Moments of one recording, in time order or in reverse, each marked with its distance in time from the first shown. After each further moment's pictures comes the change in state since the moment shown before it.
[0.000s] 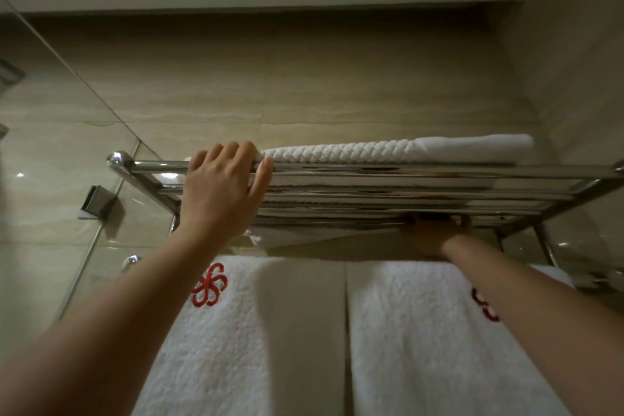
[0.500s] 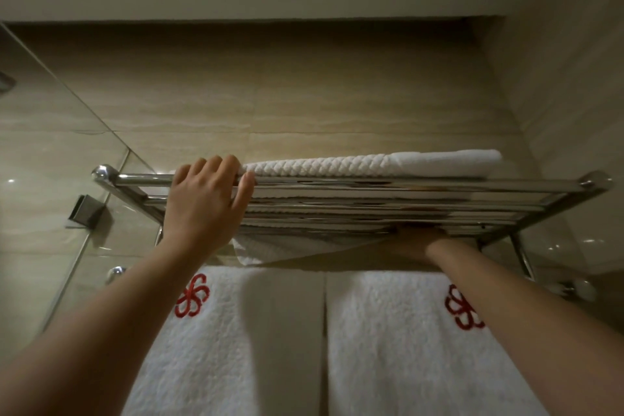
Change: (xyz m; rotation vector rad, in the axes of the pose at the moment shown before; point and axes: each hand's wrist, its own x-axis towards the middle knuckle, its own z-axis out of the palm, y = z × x) left_hand 0.002 0.002 0.000 0.030 -0.022 -0.011; right_hand -0.010 0.006 -0.014 0.185 -0.026 -0.115
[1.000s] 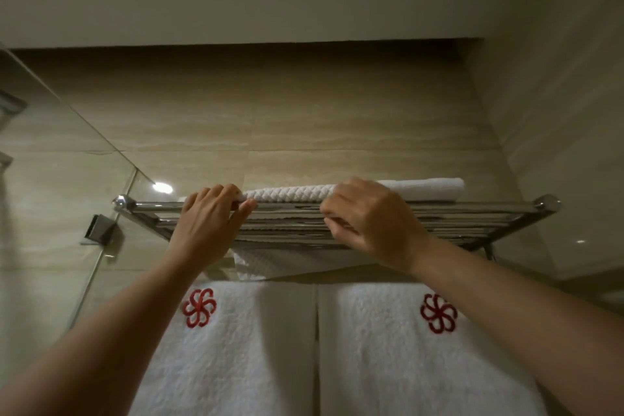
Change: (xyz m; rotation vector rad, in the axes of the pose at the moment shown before) left_hand 0.007 -0.009 -0.010 -0.153 -0.195 -0.006; right_hand -0.092 -0.064 -0.073 -0.170 0.889 -1.016
